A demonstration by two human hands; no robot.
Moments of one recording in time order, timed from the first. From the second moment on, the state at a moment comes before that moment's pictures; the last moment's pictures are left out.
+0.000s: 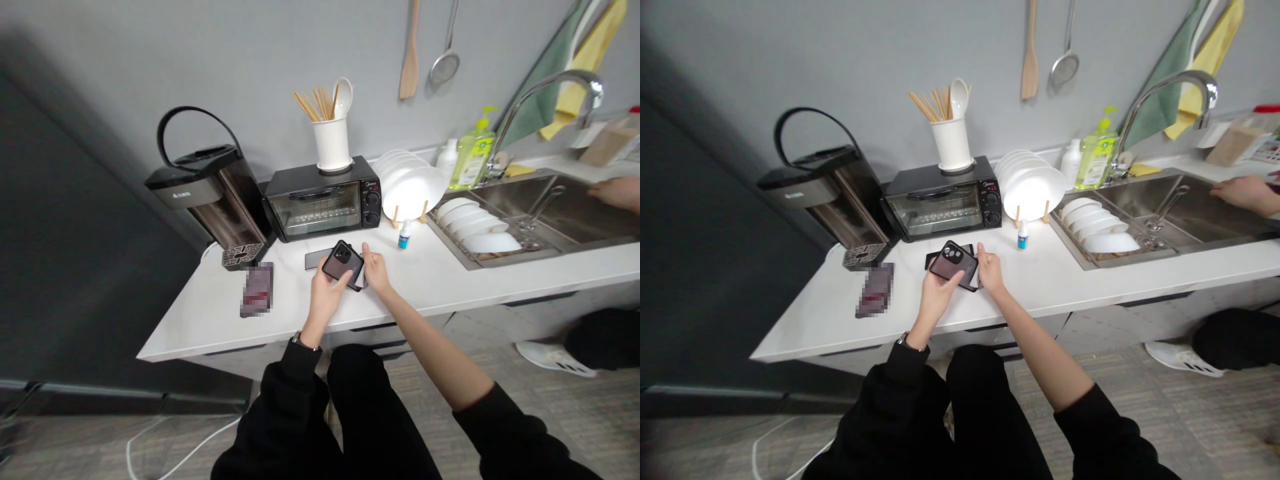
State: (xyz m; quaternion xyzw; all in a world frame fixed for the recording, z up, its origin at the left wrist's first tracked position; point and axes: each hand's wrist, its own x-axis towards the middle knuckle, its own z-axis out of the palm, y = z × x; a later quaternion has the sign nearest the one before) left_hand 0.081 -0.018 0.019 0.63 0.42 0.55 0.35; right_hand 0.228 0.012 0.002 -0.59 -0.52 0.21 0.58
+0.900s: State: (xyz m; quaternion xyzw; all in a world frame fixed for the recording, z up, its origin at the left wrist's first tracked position) left_hand 0.077 -0.035 0.027 0.87 0.38 0.28 0.15; right_hand 0.231 -0.052 0.048 -0.39 -0.64 0.11 0.65
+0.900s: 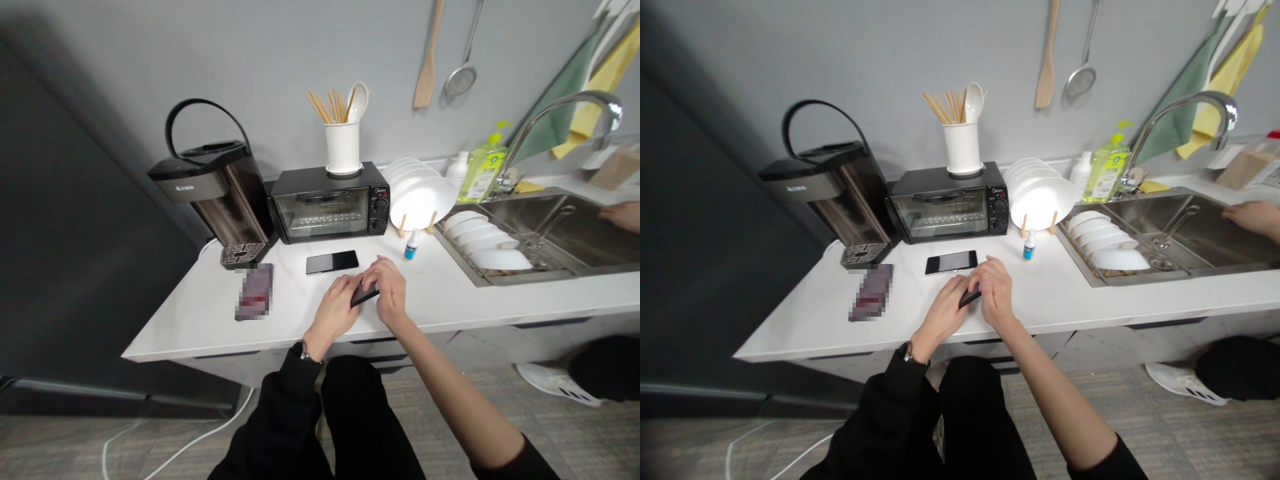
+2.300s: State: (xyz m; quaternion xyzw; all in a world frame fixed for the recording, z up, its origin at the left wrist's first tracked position) left_hand 0.041 -0.043 0.002 0.84 0.45 0.28 0.13; right_hand 0.275 -0.035 0.004 -0.59 -0.70 -0.02 0.40
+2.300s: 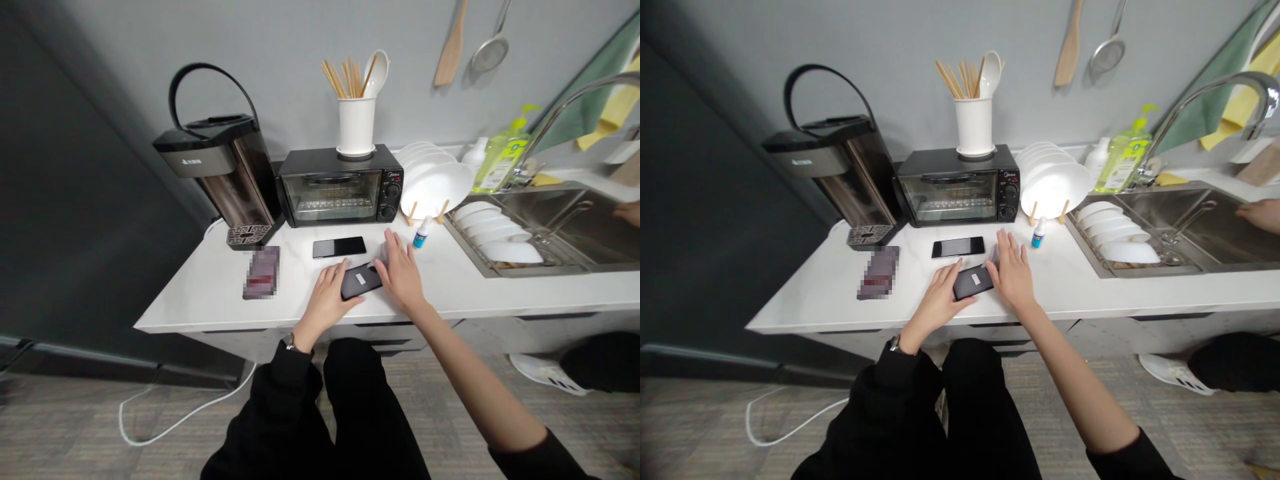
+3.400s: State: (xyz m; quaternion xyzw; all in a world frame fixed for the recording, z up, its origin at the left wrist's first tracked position) left_hand 0.039 -0.041 -0.001 0.82 0.49 0.26 0.12; right_hand 0.226 -0.076 -0.015 -0.47 -0.85 0.01 0.23
